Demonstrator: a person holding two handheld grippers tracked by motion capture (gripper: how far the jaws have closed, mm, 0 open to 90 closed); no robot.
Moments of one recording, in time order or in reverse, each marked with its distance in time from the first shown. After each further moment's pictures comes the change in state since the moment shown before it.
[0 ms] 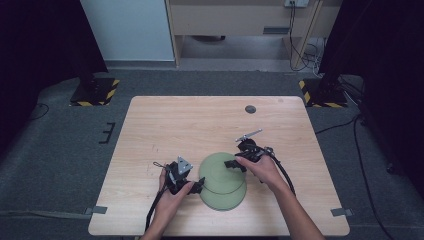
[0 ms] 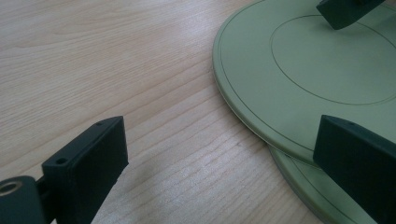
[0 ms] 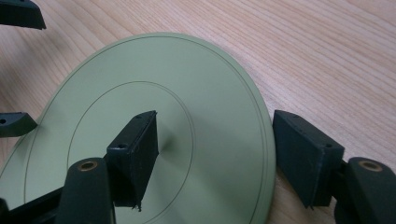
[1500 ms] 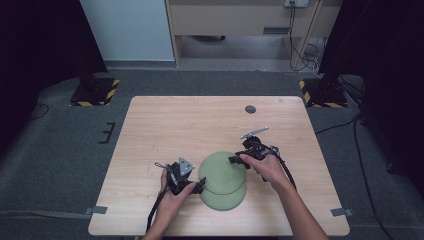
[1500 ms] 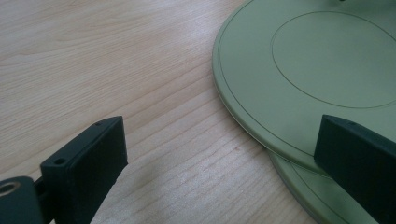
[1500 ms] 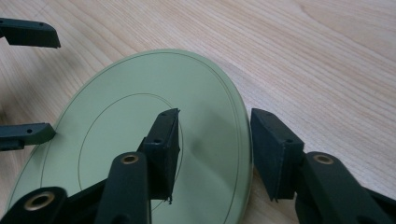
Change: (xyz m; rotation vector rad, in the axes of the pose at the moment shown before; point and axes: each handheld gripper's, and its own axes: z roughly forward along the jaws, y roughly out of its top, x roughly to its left) left arm -0.005 0.000 0.002 -0.012 0.022 0.020; right arm -0.005 0.001 -0.017 -0.052 0.006 0.022
